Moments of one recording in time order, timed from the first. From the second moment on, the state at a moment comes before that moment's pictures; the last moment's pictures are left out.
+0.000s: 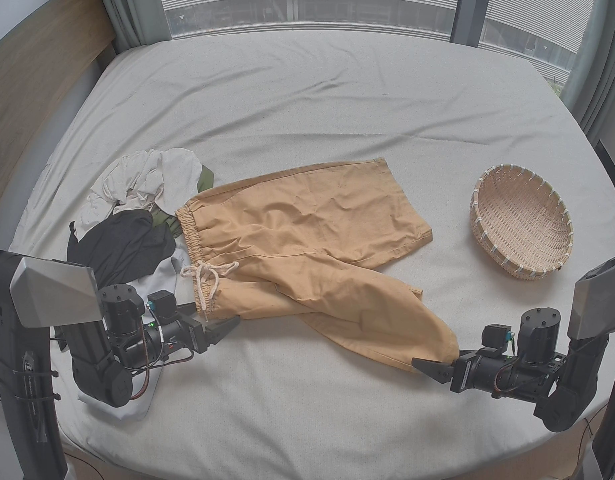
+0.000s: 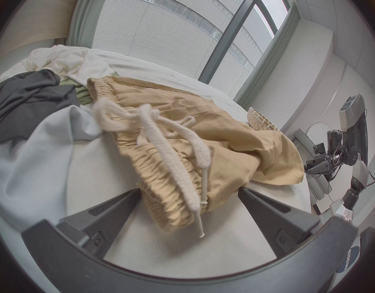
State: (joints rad) left arm -0.16 2.36 -0.53 -1.55 -0.49 -0.09; right arm 0.35 2.14 -0.13 -1.54 0.29 0.34
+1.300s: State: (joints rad) left arm -0.21 2.06 -0.29 -1.55 -0.62 -0.41; right arm 0.36 2.14 -0.10 -1.54 0.29 0.33
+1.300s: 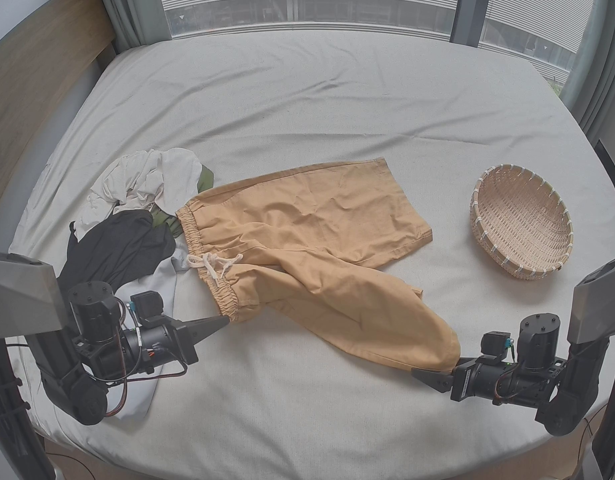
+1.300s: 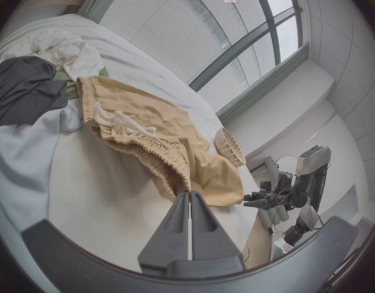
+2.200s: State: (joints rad) left arm -0.20 2.04 -0.30 -1.55 -0.61 -0.46; right arm 0.35 2.09 -0.06 -1.53 0.29 0.32
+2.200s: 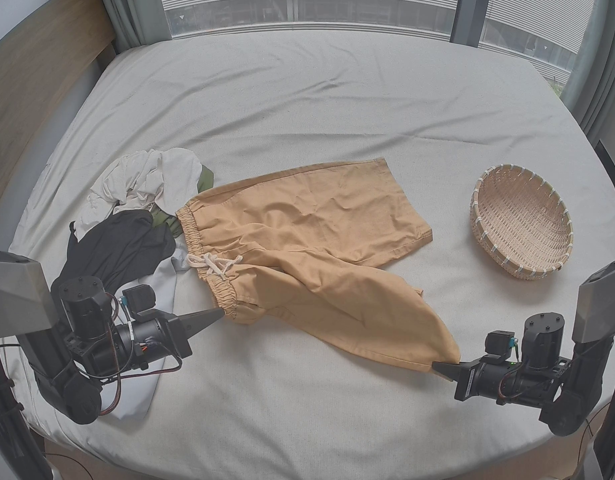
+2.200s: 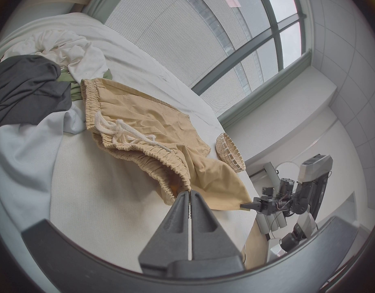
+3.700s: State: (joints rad) left arm -0.08 2.27 -0.22 -1.54 -0.62 -0.28; right arm 0.31 2.12 -0.02 -1.42 0.29 0.24
